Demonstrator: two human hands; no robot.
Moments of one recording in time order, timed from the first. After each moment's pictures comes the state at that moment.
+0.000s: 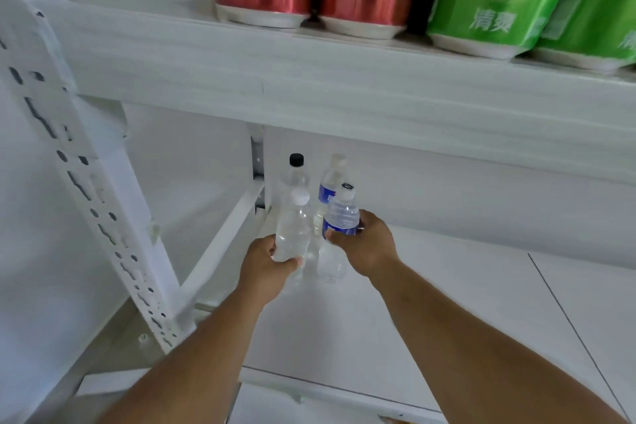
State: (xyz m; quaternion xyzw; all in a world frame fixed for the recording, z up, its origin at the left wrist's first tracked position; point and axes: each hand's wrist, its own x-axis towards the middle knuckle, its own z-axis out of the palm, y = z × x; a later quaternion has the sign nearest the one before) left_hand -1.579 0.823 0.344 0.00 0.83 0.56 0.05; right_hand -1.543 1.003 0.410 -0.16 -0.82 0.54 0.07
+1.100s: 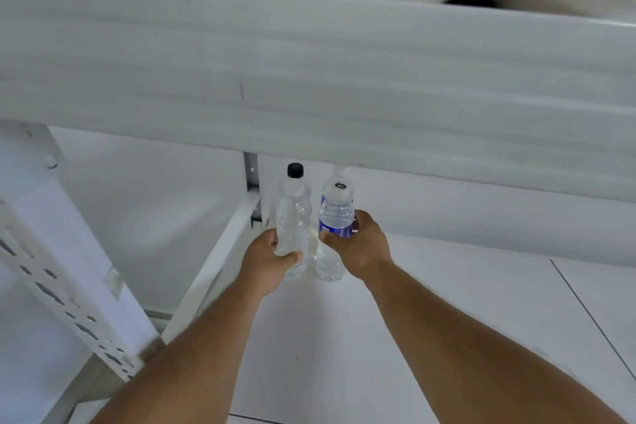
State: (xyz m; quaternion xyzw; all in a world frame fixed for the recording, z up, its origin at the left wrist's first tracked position) left_hand -1.661 0.828 0.321 0.03 0.81 0.58 0.07; right_hand -1.606 1.003 0.382 -0.18 -0.83 0.52 0.08
